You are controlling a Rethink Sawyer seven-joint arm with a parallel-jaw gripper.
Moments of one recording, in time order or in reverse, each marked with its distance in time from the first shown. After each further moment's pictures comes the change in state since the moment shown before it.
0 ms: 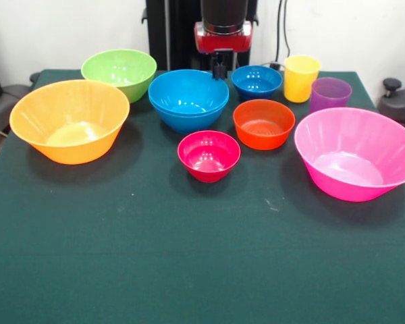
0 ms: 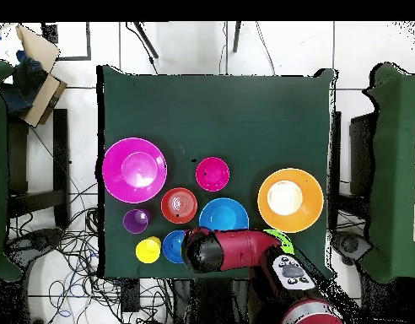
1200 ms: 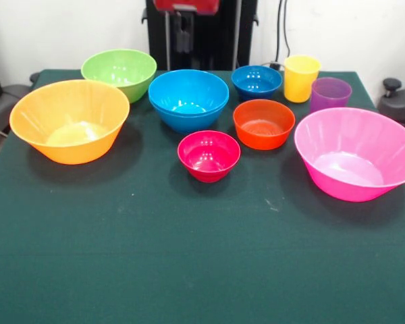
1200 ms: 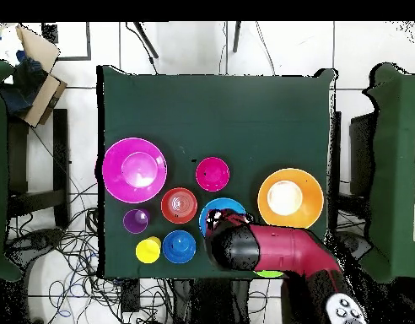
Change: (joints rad) arm -0.201 -0.358 0.136 0.020 0.091 0.177 0.000
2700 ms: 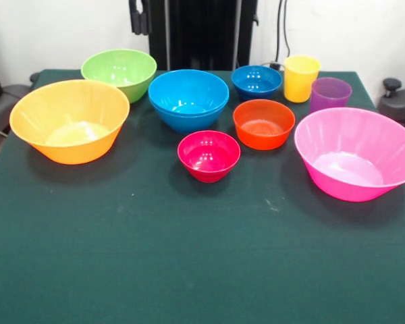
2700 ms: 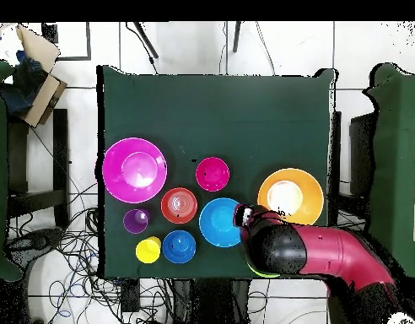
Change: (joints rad) arm -0.266 -0.045 0.228 0.015 -0.068 0.055 0.000
